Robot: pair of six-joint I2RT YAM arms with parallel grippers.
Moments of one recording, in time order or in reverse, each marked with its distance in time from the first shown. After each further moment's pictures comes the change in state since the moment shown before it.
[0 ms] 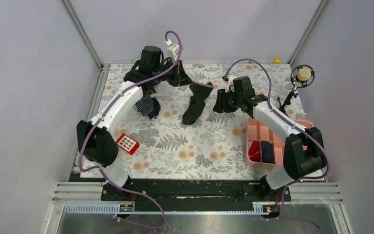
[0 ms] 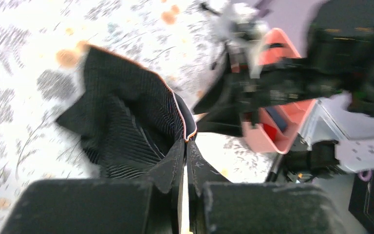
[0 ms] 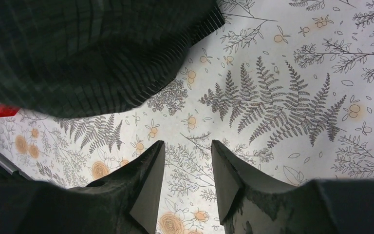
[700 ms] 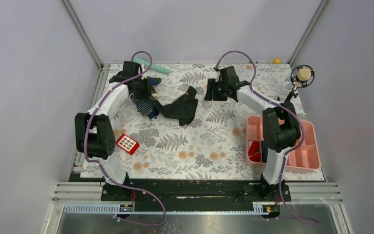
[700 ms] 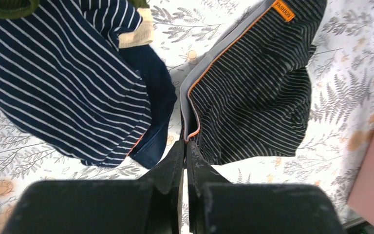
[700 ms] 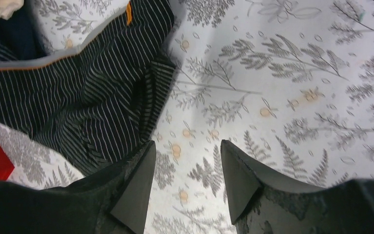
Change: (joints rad) left arm 0.308 0.092 -0.193 -0.244 -0.420 -0.069; right arm 0.009 0.354 0.295 0.008 0.082 0.081
